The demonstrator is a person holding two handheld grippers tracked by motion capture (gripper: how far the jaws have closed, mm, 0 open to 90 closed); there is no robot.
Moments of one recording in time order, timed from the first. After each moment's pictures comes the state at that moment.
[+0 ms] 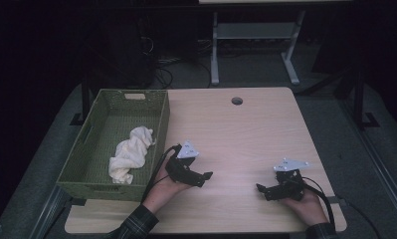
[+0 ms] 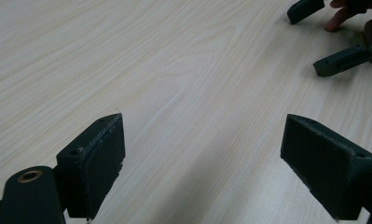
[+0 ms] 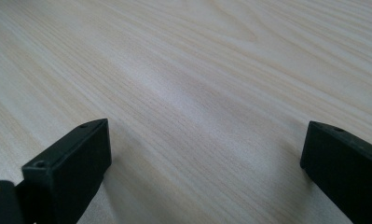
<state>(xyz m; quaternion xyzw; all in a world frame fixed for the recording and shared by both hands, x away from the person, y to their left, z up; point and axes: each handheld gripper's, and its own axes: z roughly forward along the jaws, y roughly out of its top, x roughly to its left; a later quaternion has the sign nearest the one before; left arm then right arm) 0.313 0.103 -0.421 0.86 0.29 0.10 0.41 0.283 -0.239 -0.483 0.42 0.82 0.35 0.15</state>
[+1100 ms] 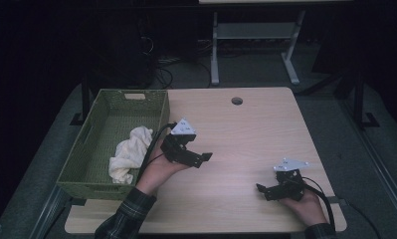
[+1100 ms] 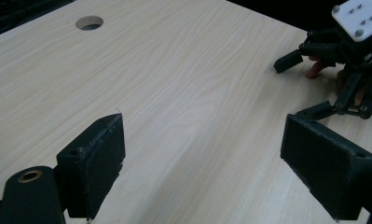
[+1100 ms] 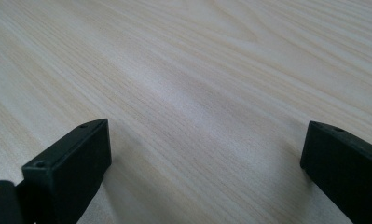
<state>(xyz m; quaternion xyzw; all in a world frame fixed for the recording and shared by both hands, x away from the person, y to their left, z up) 0.340 0.110 -0.357 0.85 0.27 0.10 0.43 0.283 -0.239 -0.483 0.42 0.82 0.35 0.15</state>
